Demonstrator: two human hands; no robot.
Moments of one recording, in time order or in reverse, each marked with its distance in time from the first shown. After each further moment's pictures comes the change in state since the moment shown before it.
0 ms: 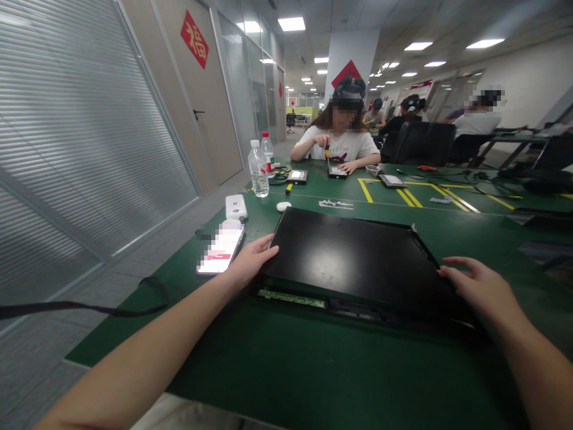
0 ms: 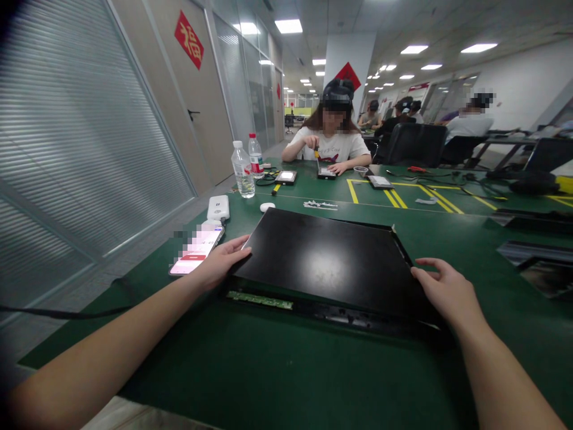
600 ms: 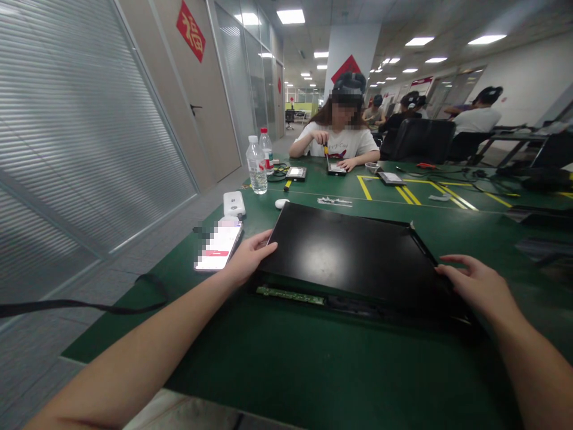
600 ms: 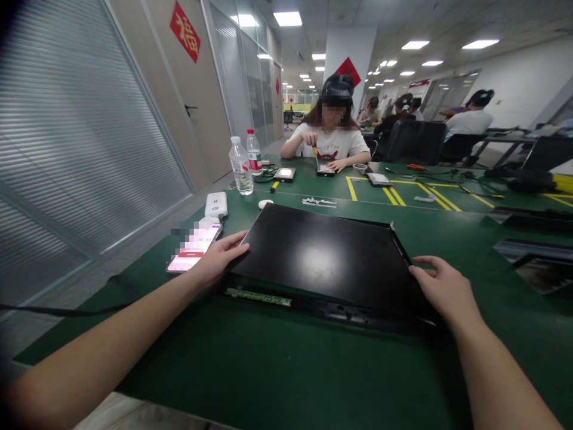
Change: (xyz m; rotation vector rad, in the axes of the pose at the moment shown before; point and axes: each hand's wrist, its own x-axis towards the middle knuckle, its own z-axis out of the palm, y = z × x) left_hand -0.004 0.003 0.003 0.061 0.027 0.024; right_hand -0.004 -0.011 -0.004 -0.070 -0.024 0.019
